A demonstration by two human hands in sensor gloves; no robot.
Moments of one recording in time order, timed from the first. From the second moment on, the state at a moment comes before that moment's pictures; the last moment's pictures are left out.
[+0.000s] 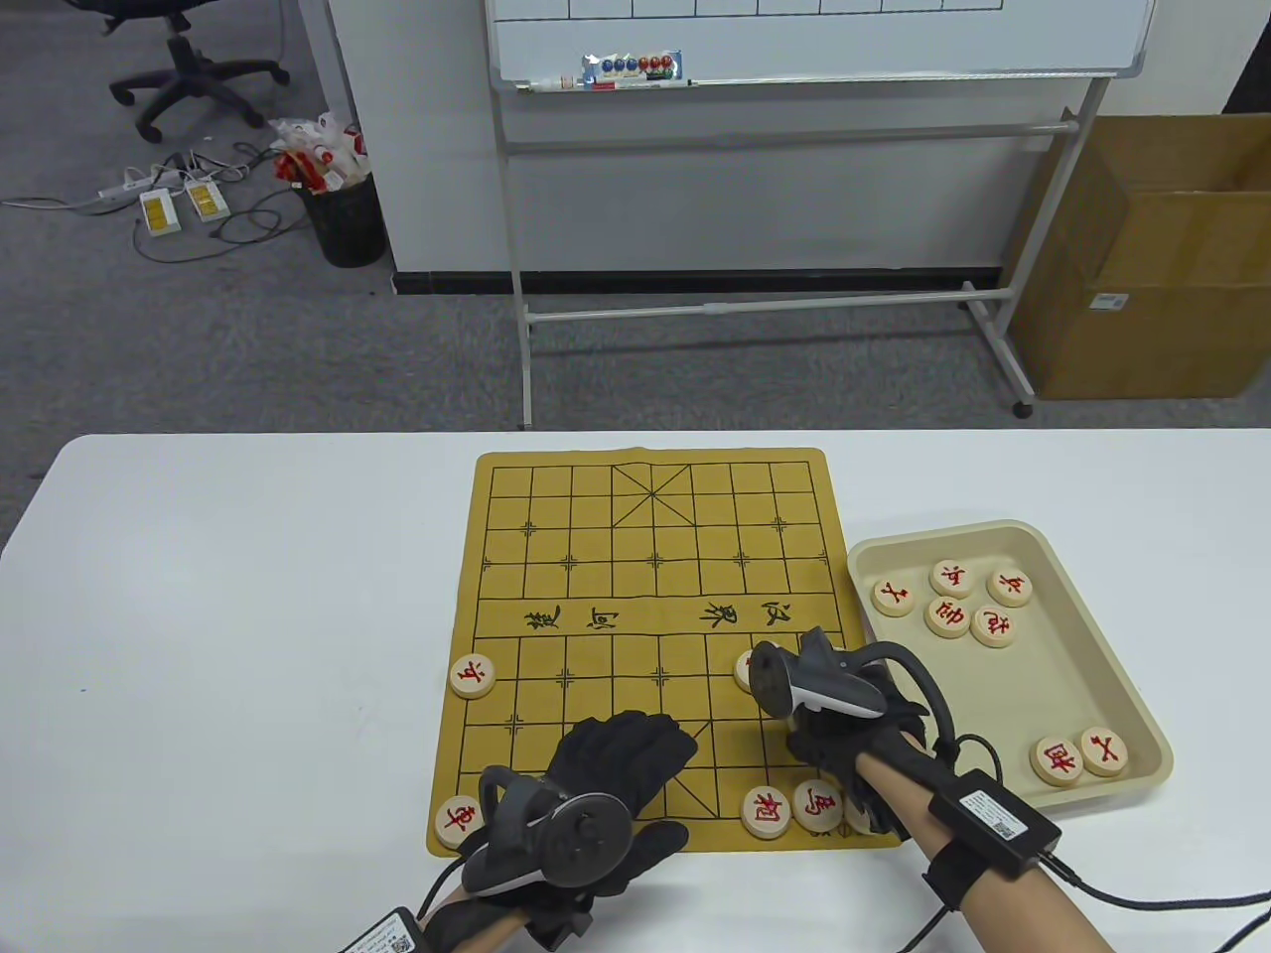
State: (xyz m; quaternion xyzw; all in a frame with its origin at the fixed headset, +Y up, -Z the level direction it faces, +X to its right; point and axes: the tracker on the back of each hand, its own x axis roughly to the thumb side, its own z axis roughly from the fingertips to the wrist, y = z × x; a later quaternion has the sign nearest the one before) left_hand -0.092 -0.699 -0.277 0.09 -0.30 0.13 0.94; right_hand 0.140 -0.749 -0.401 -0.10 -0.17 -0.97 0.15
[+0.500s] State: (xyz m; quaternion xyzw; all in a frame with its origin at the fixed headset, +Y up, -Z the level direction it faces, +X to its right) left_hand -0.092 -0.699 -0.276 0.08 -0.30 0.13 0.94; right_hand 0.191 -0.675 -0.399 -0.04 -0.10 -0.99 0.10
